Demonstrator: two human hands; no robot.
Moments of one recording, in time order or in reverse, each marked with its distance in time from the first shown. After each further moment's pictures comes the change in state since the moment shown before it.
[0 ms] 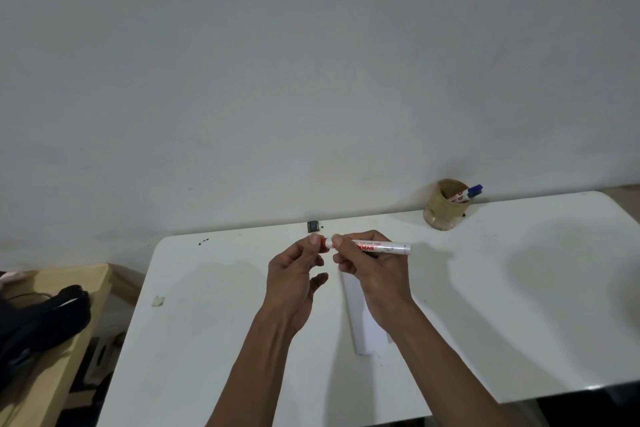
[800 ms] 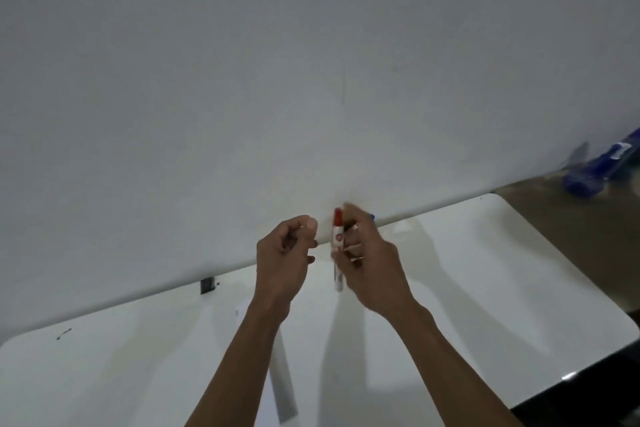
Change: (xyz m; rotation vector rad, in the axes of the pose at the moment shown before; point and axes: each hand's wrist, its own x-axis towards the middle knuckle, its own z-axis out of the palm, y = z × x) left_hand 0.081 -0.019 0.201 0.341 -0.080 0.234; right_hand 0.102 -0.073 -0.180 -0.742 0.040 -0.394
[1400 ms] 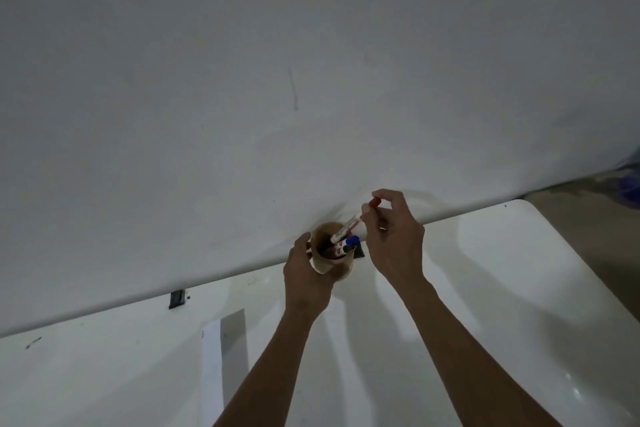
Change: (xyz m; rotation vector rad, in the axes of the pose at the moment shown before) left_hand 0.067 -0.086 0.099 0.475 0.038 -0.045; right_hand 0.113 0.094 -0.044 0.045 0.281 0.030
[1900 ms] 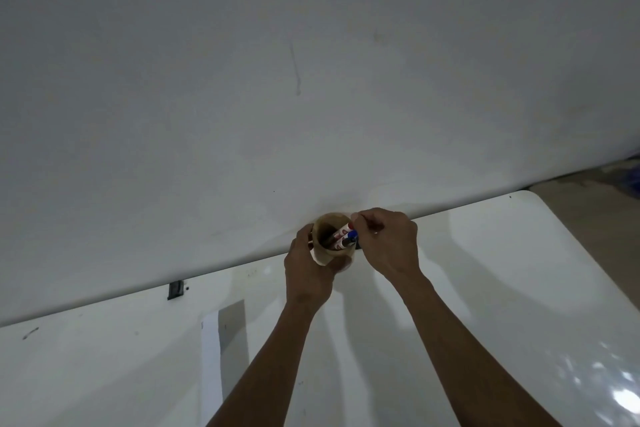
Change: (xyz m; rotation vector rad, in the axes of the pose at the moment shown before) left_hand 0.004 -0.011 0.002 -0.051 0.025 0.059; right_hand -0.005 0.015 0.013 -0.222 -0.124 0.065
